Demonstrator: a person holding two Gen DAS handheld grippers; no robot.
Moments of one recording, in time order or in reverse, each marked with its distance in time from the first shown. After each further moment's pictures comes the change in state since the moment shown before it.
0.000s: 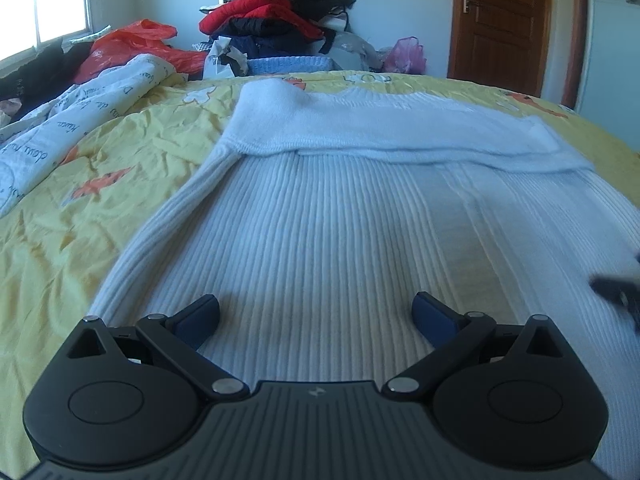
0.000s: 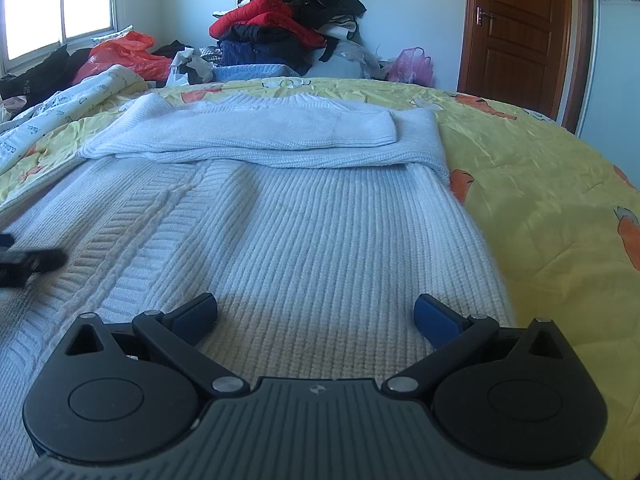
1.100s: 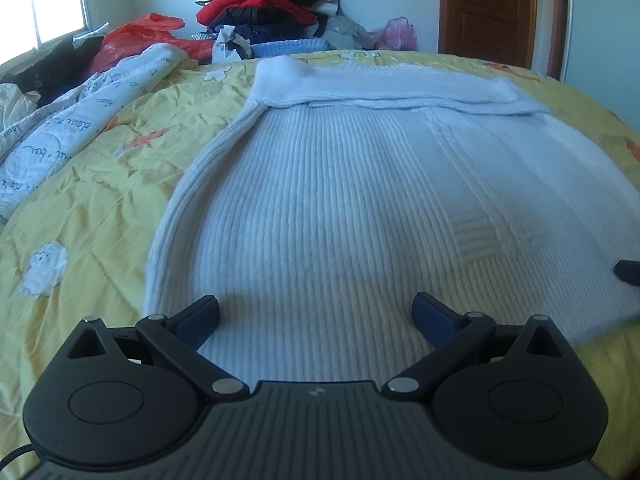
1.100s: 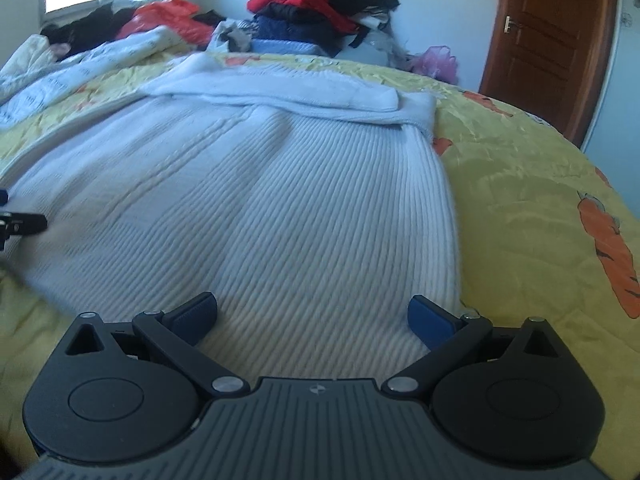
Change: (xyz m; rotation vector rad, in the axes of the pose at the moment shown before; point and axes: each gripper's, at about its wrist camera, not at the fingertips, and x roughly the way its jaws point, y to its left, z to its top) left arm -0.084 0.012 -0.061 0.052 0.058 0.011; right arm -0.090 0.000 -0.058 -0.141 0.069 0.033
